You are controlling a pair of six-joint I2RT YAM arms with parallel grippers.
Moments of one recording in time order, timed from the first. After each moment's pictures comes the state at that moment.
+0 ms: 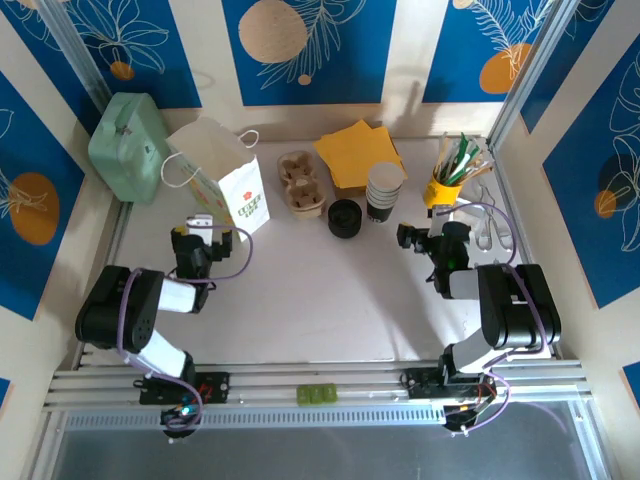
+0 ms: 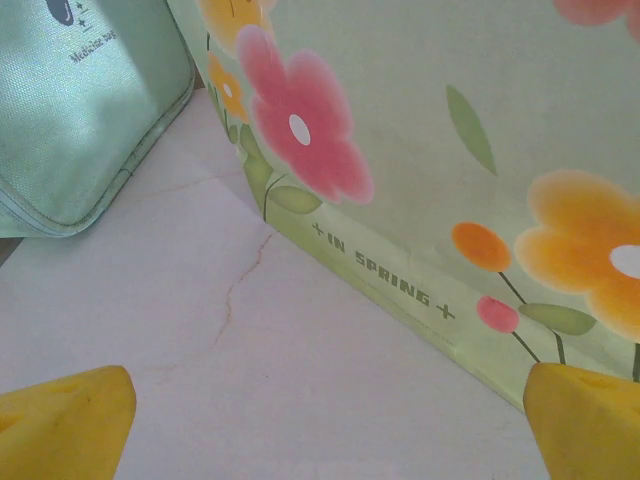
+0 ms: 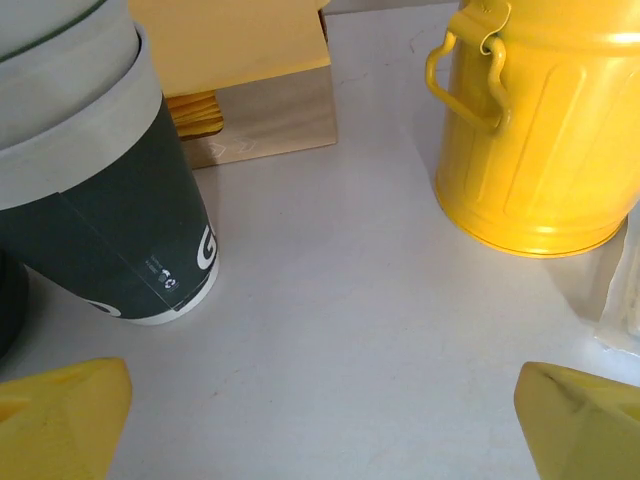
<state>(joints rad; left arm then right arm) -0.14 1.57 0.33 0.92 -0.25 0.08 0.01 1.53 0.39 0.71 -0.12 0.08</state>
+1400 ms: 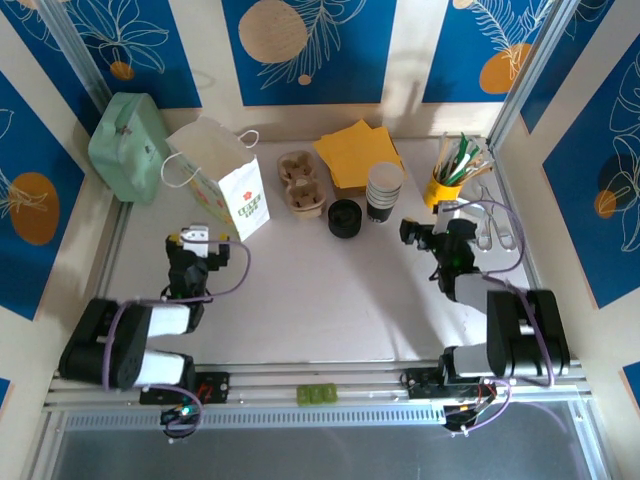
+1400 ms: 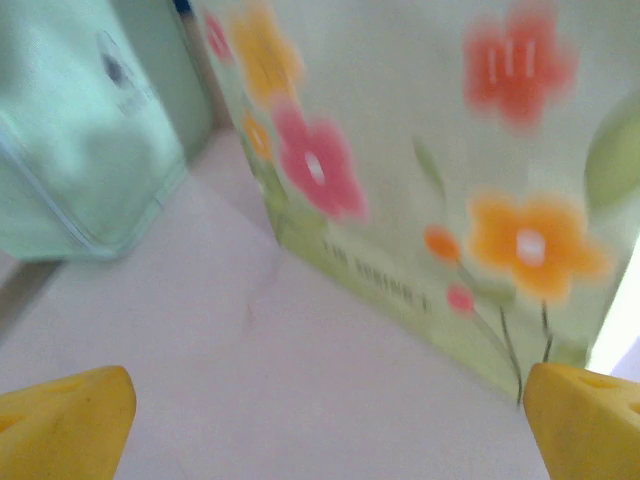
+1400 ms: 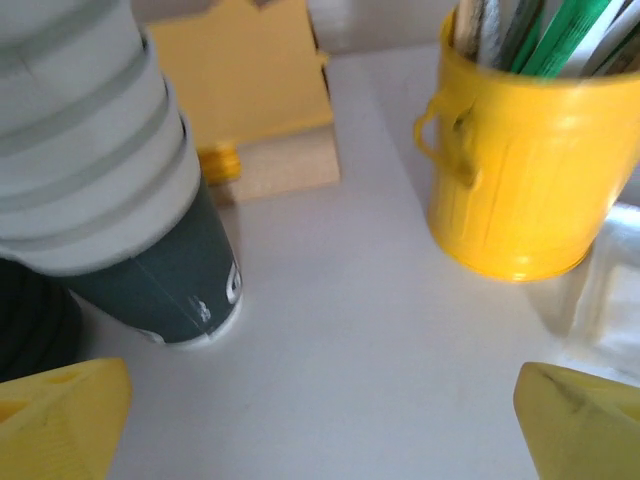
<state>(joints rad) -0.16 1.25 0.19 0.87 -0.27 0.08 0.00 1.30 0.44 0.47 -0.11 0.15</state>
